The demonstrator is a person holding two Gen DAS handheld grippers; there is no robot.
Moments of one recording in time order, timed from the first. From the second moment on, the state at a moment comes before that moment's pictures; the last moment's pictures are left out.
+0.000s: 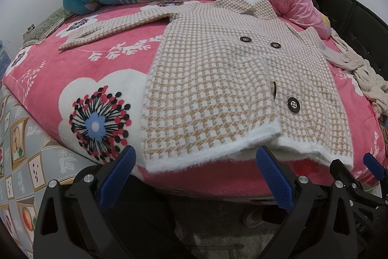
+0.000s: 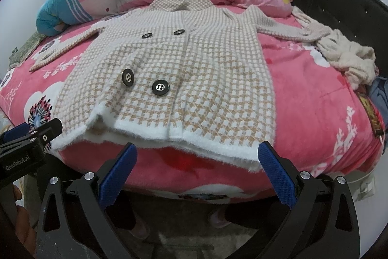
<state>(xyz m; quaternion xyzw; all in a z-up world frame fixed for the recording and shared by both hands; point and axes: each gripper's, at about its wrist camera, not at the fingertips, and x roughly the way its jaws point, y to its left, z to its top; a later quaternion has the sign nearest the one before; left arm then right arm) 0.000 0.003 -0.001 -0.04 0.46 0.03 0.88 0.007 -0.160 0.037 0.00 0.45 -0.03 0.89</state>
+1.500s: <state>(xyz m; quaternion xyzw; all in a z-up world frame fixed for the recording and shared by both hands) 0.002 0.011 0.000 -0.04 0.46 0.04 0.89 0.010 -0.159 0.037 0.00 0.44 -0.02 0.90</state>
